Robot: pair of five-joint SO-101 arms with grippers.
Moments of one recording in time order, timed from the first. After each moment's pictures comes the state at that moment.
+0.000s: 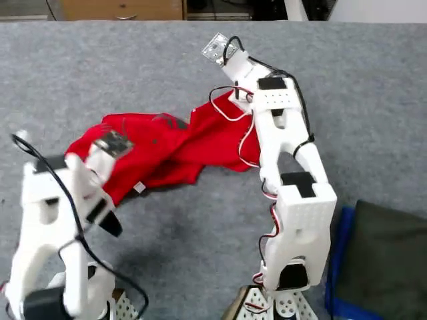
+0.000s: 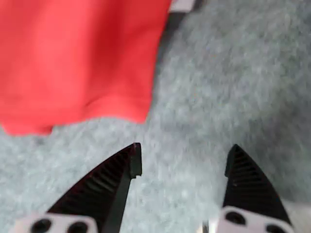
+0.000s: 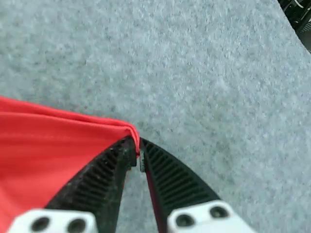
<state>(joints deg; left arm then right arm) -15.2 -30.6 52.6 73.2 -56.8 -9.0 31.4 -11.6 43.3 36.3</state>
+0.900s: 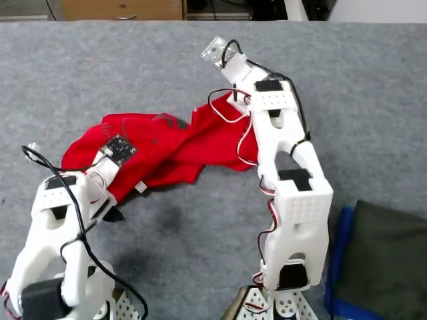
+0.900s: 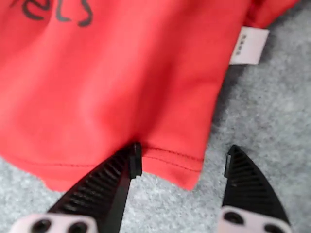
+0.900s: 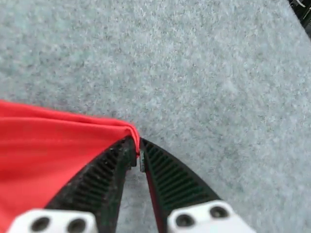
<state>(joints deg) -16.3 -24.4 63.0 42.9 -61.4 -9.0 35.4 -12.7 41.4 36.1</state>
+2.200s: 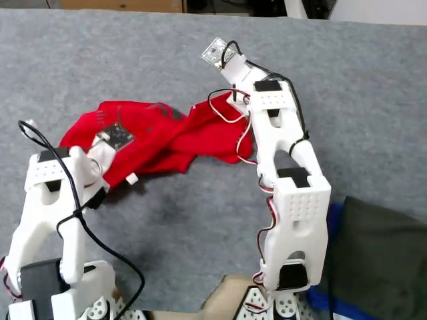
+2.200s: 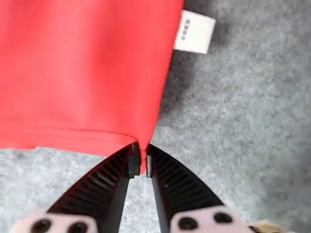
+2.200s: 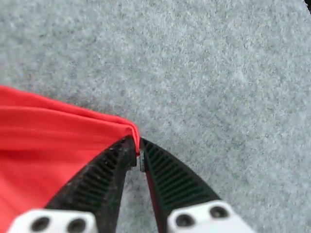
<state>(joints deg) -16.4 -17.4 44.2 66.9 -58.9 -9.0 36.8 -14.8 41.5 36.0</state>
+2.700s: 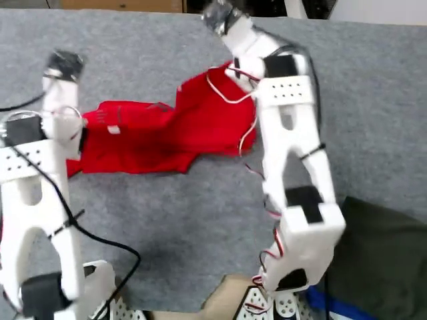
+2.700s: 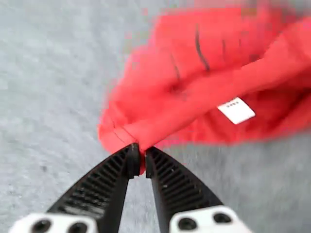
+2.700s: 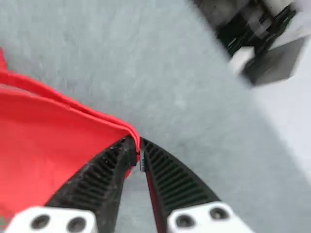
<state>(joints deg) -16.5 -24.7 14.7 73.9 -29.9 -11.1 15.1 -25.4 62.1 31.3</state>
